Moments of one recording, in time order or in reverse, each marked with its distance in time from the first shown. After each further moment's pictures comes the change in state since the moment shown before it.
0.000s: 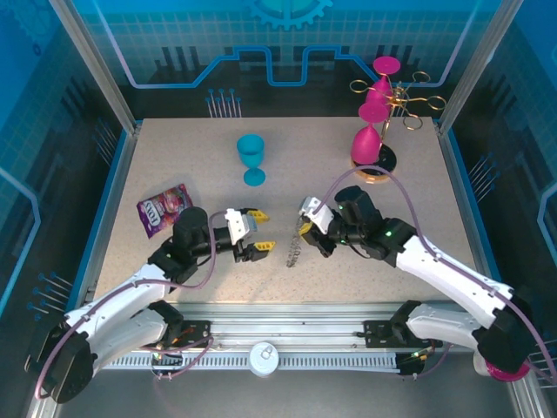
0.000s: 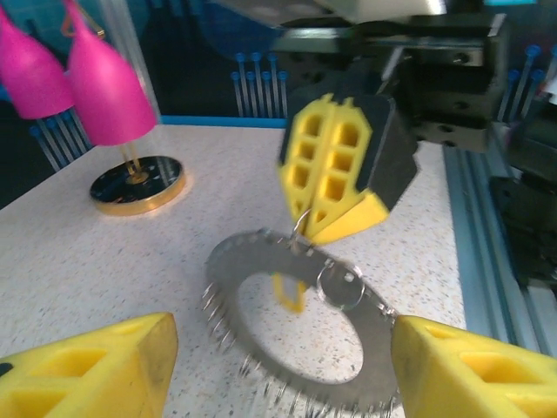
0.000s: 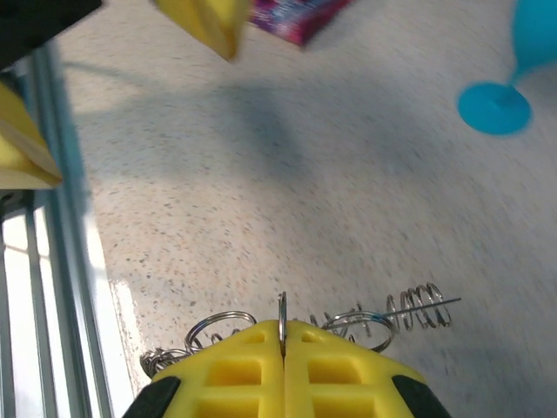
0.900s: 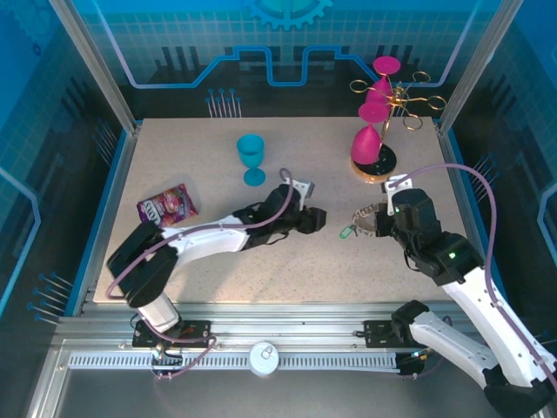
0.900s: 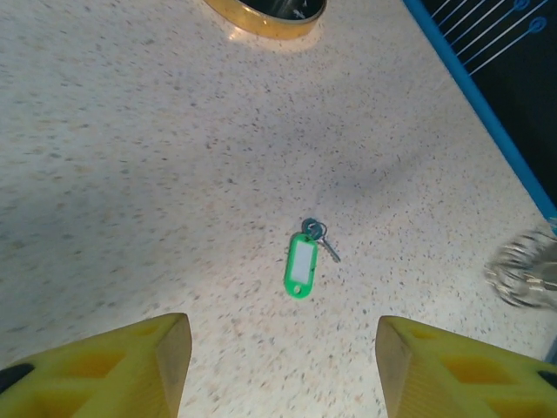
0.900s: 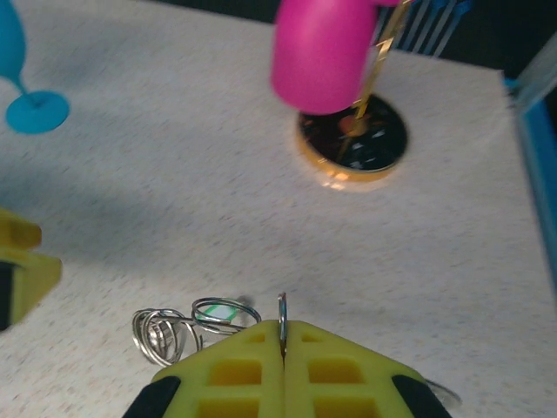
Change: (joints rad) left arm -0.306 0.788 0.616 -0.222 -0.590 -0.796; right arm -0.203 -0.319 0.124 -0.378 0.697 0.317
